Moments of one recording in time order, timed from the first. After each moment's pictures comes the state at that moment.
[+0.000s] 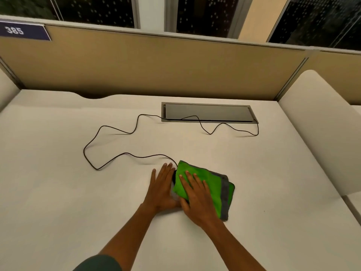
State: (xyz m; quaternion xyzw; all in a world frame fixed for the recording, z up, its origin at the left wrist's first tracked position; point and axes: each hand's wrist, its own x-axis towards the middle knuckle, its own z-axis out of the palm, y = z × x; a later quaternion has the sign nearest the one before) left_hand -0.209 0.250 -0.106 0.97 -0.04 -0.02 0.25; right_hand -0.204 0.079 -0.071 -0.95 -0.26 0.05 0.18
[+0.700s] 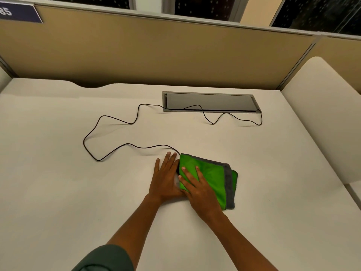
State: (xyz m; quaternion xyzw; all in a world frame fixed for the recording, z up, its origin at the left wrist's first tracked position) left_hand -0.207 0.252 -0.115 0.97 -0.05 0.02 0.25; right_hand -0.209 0.083 -0.090 -0.92 -0.37 -0.08 0.11
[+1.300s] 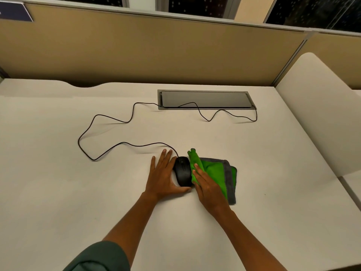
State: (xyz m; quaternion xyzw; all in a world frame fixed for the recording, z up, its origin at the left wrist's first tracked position) left_hand -0.206 0.250 -0.119 0.97 -0.03 0.04 0.25; right_hand -0.205 0.052 -0.089 -0.92 -0.30 -0.10 0.22
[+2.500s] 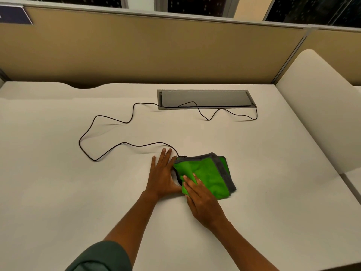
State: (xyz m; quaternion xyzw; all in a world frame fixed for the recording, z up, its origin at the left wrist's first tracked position) left_hand -0.206 0.252 -0.114 0.96 -0.04 0.03 0.28; right_hand -0.241 0.059 -0.095 -0.90 -0.38 -0.10 0.20
